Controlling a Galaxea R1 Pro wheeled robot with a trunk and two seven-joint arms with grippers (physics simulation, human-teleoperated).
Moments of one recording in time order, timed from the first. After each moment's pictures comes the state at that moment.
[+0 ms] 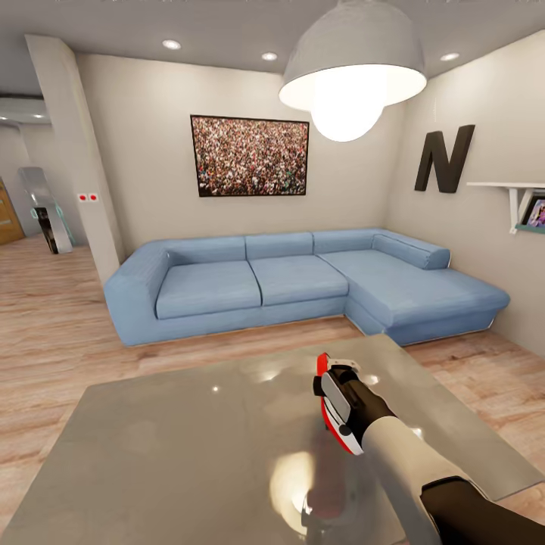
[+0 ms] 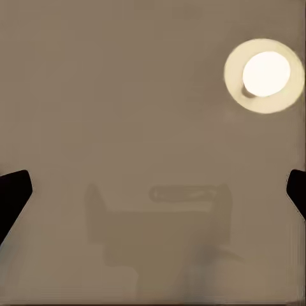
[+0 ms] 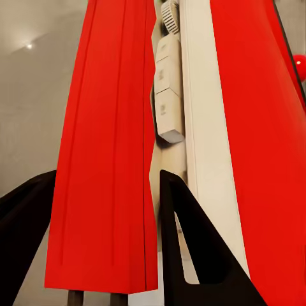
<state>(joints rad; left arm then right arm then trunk) -0.09 0.01 0.04 -0.61 0.05 0.05 0.06 -0.86 0.14 0.15 -0.51 -0.32 0.60 -0.42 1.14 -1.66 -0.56</state>
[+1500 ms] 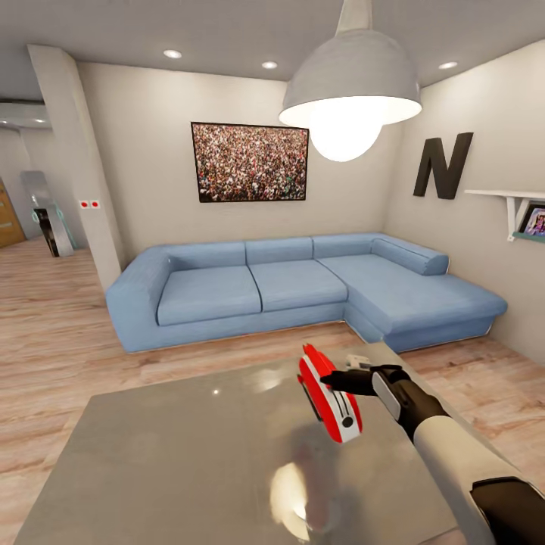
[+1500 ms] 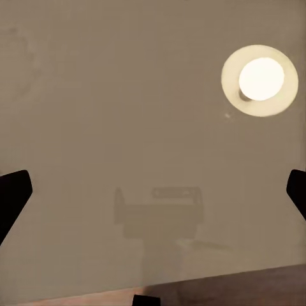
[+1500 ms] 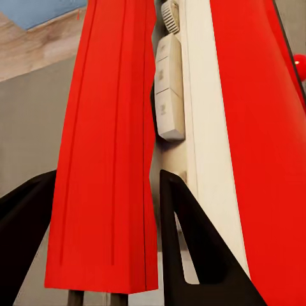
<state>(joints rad) -0.09 0.01 0.04 -0.61 0.05 0.06 0.06 -0.86 -0.08 0.15 -0.51 -0.30 0.60 0.33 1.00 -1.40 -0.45</state>
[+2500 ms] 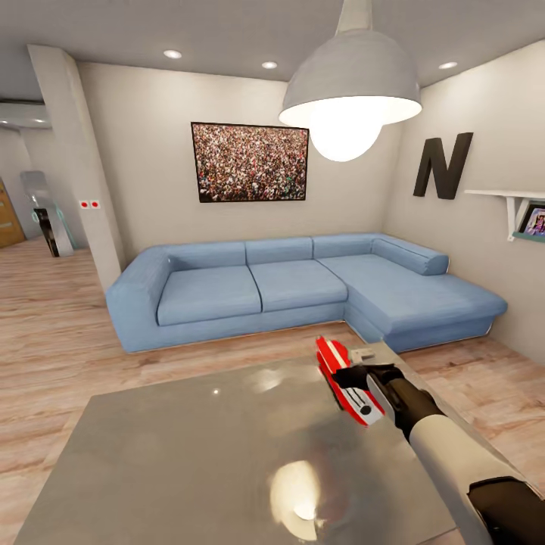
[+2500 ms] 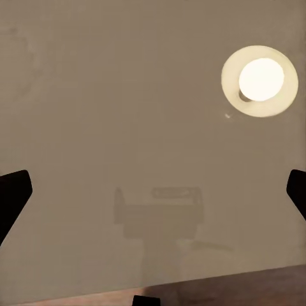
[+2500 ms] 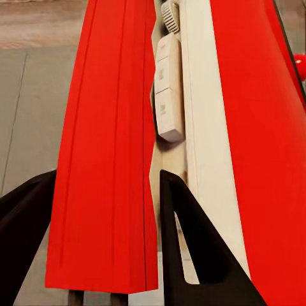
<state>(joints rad) -0.09 0.01 0.04 -0.61 0.05 0.05 0.06 -0.86 -0.07 0.20 -0.54 -0.10 0.49 0.17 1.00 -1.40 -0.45</state>
